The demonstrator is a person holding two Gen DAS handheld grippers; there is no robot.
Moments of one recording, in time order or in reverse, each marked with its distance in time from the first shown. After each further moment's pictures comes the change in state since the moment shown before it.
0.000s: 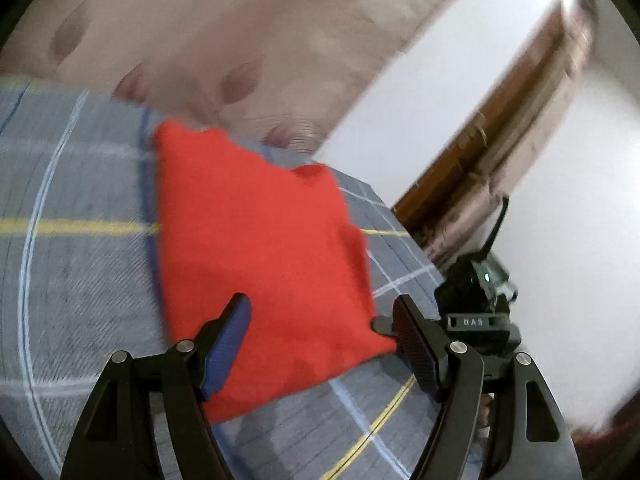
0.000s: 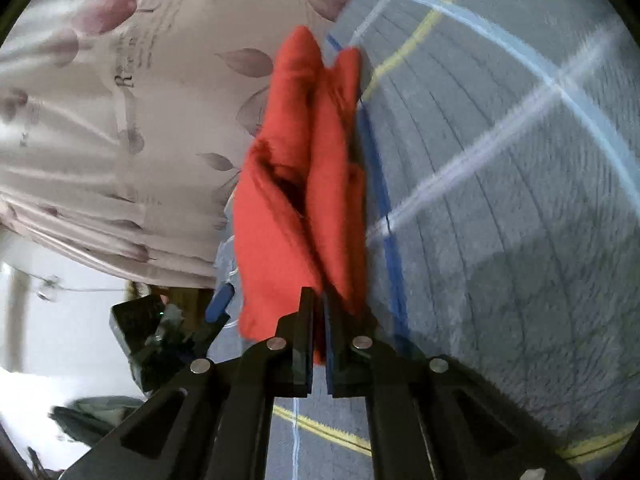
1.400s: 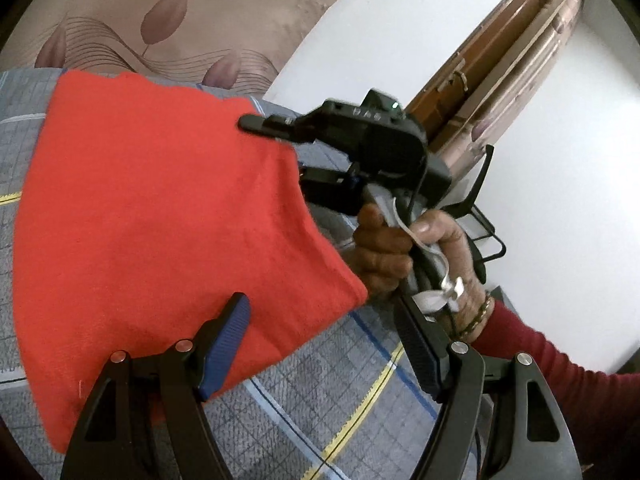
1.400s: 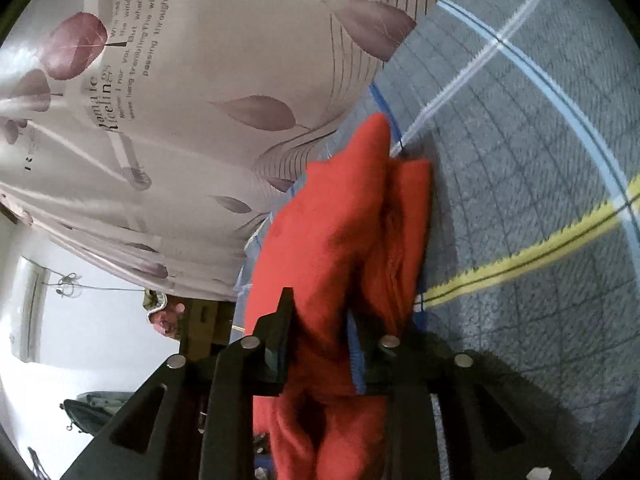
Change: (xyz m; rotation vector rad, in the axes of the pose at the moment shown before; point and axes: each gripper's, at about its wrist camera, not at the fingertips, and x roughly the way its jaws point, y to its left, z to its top) left arm 0.075 -0.024 -0.024 0.021 0.155 -0.082; right arm 0.043 -0.002 0.140 -0.090 0.020 0.055
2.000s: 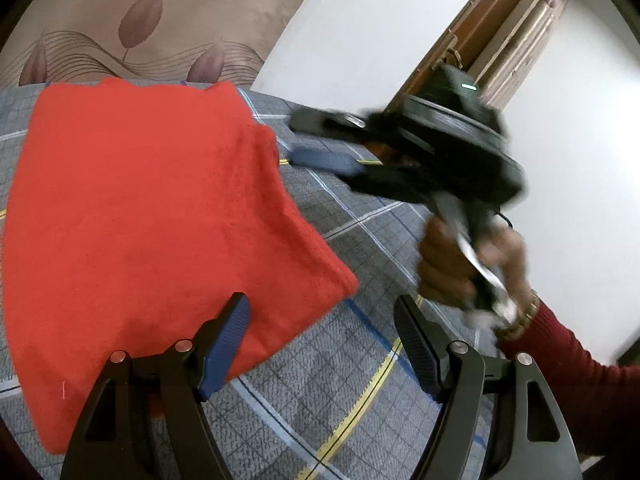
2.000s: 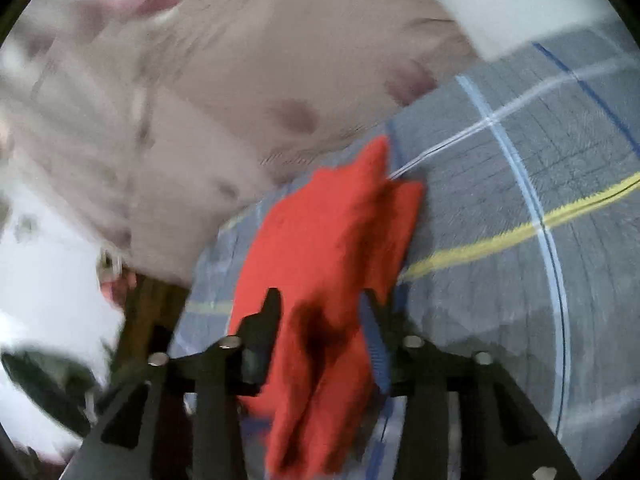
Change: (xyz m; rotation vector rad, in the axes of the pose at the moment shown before) left arm 0.011 -0.015 0.000 0.069 0.046 0.023; right arm -0.046 0.061 -0.057 -0.280 0.009 -0.170
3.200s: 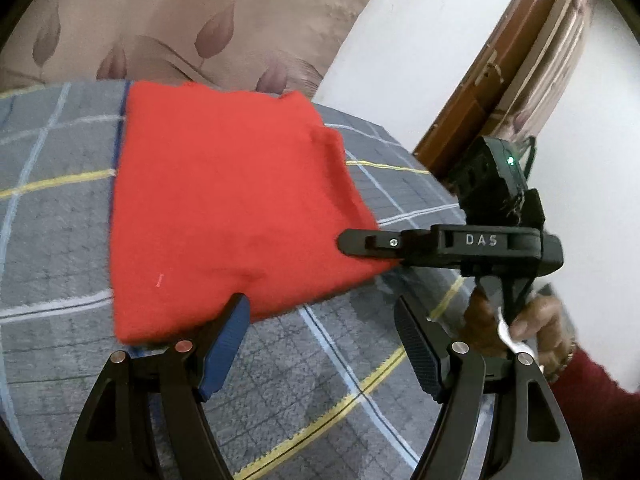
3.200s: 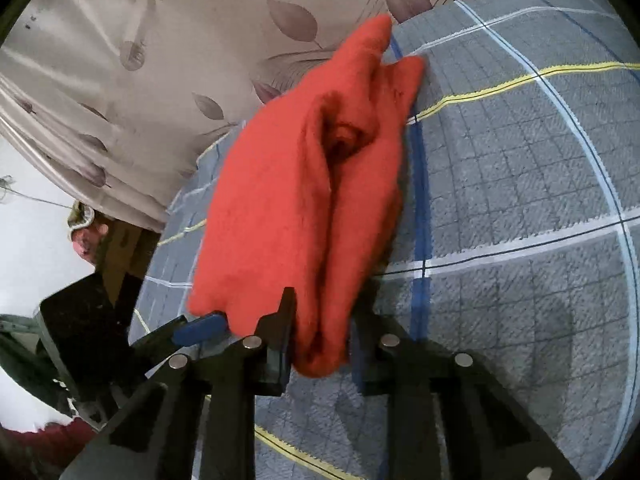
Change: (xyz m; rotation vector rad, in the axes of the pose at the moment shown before) left arm -0.045 0.003 -0.037 -0.042 -0.061 0.219; right arm 0.022 0.003 -0.067 0.073 0.086 -0.094
